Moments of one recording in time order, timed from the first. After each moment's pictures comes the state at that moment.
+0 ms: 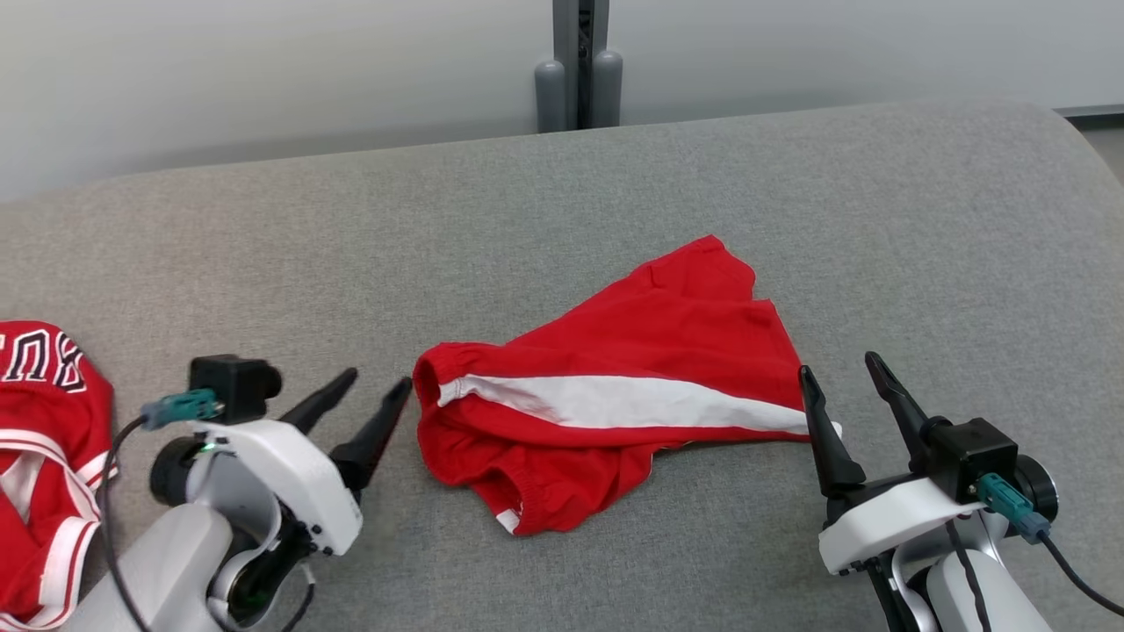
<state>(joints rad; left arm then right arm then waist) -0.40 0.42 -0.61 0.33 -0.92 -0.10 0.10 -0.23 -0.08 0.20 0.37 0.18 0.13 -0.26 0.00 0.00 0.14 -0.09</state>
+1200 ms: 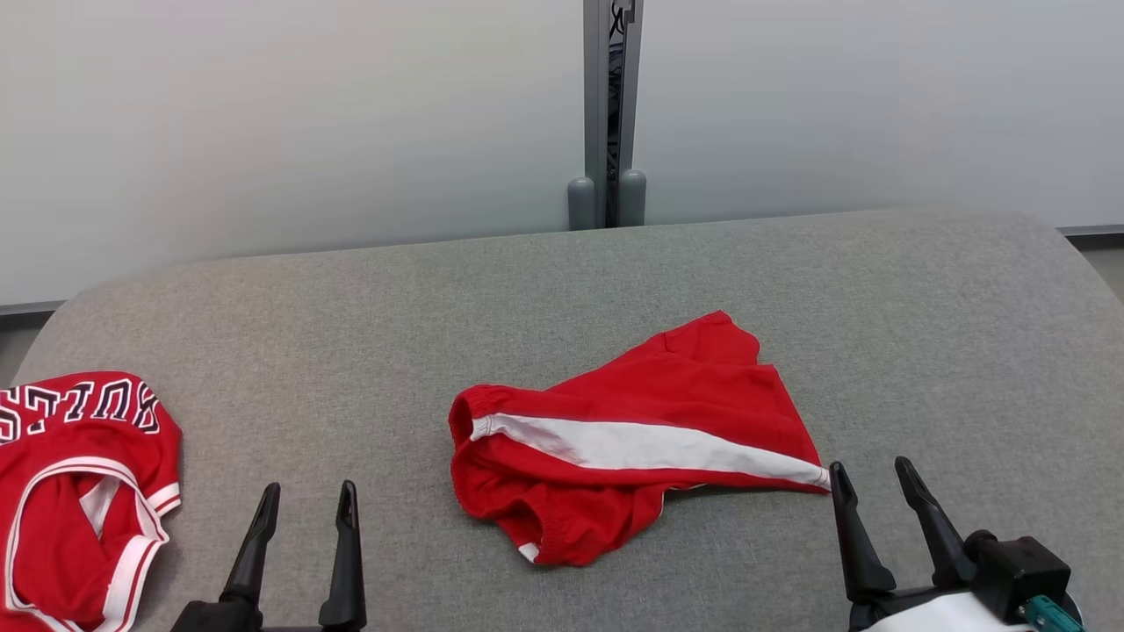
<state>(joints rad) 0.18 0.05 -0.08 -0.01 -0.19 0.04 -0.26 0.04 -0.05 0.14 0.17 0.27 0.13 -0.26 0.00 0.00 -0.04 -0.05</state>
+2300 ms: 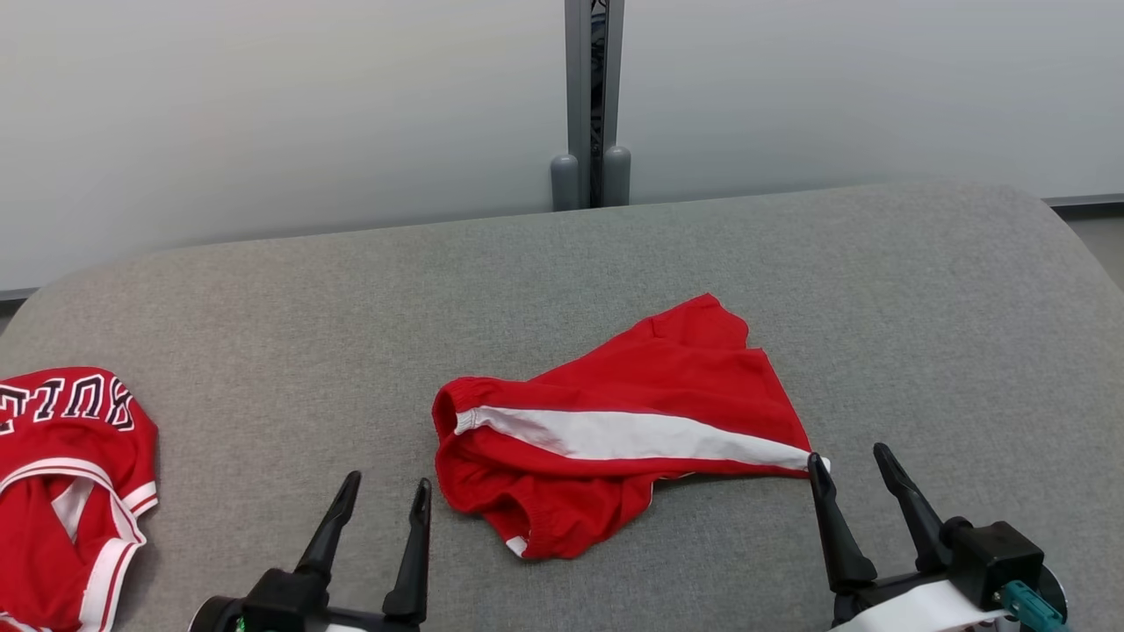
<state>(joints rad) 0.10 0.05 -0.18 0.10 -0.18 -0.01 -0.26 0.01 -0.06 0.18 0.18 0.24 0.13 -0.26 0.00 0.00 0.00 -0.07</state>
